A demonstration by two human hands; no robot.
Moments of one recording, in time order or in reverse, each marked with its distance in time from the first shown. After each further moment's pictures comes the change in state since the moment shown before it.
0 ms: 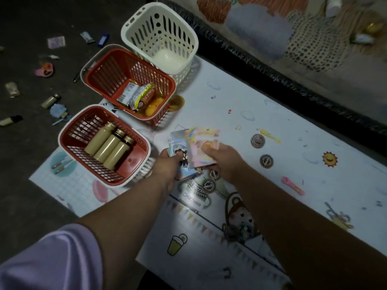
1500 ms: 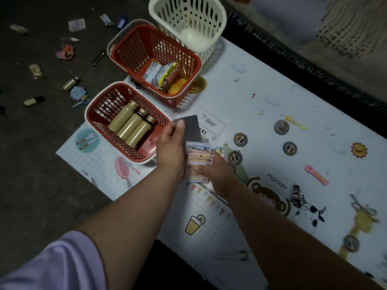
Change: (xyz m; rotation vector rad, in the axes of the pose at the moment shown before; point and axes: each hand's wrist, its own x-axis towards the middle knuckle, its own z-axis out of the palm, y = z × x) left_hand -0.027 0.004 -0.036 -0.303 0.059 0.328; right_hand -0.033 0.078 0.057 -0.089 -0.122 -0.062
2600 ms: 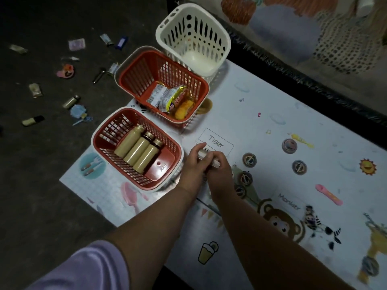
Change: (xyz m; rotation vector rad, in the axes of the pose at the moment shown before) left_hand 0.023 -0.007 -0.001 0.399 -0.351 -0.083; right_hand 0.046 -0.017 0.039 -0.074 0.425 -0.218
